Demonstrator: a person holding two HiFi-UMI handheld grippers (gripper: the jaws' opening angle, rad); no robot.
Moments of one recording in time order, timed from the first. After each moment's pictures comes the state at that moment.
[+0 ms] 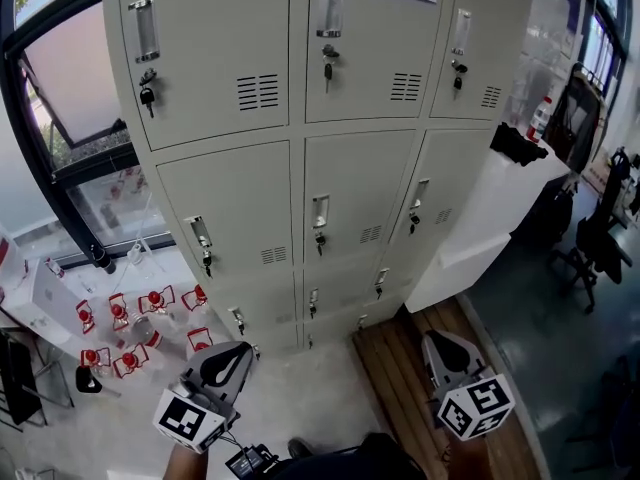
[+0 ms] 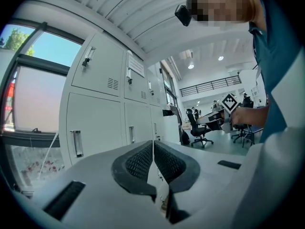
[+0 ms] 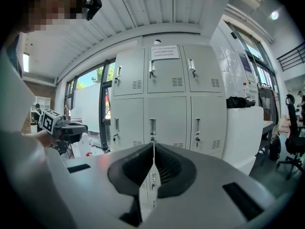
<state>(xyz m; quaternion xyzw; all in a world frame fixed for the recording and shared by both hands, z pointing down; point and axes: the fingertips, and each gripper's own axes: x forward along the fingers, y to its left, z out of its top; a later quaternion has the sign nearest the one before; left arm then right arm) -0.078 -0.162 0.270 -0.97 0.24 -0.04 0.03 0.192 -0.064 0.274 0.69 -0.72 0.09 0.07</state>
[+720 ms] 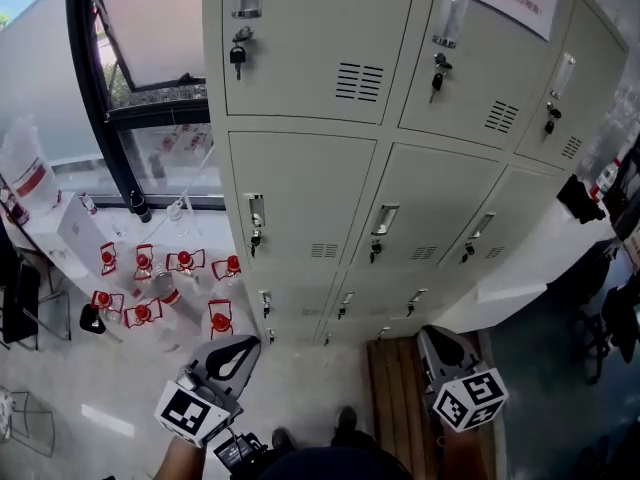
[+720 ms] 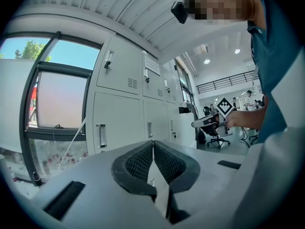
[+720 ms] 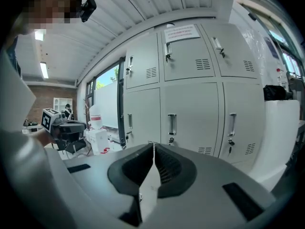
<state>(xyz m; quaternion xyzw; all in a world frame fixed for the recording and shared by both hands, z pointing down) -0.122 -0.180 0.285 -0.94 0.33 -0.03 0.02 0.151 -0.168 0.299 0.58 -0.80 0.10 0.09</state>
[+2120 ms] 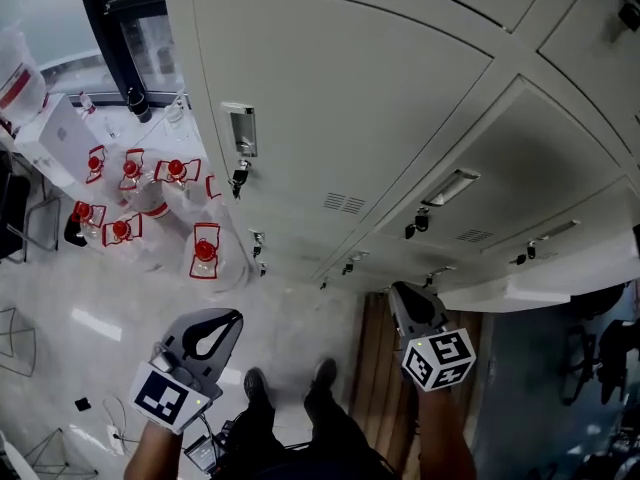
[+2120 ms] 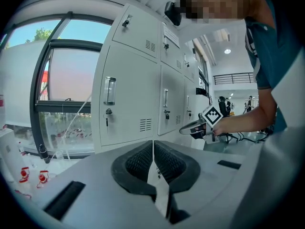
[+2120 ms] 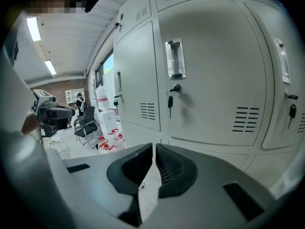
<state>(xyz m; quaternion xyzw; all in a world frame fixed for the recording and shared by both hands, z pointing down) -0.104 -0.281 0.436 -0.91 0.40 -0.10 -0.08 0.142 -0.351 0.508 0.49 -0.84 0.15 0.18</state>
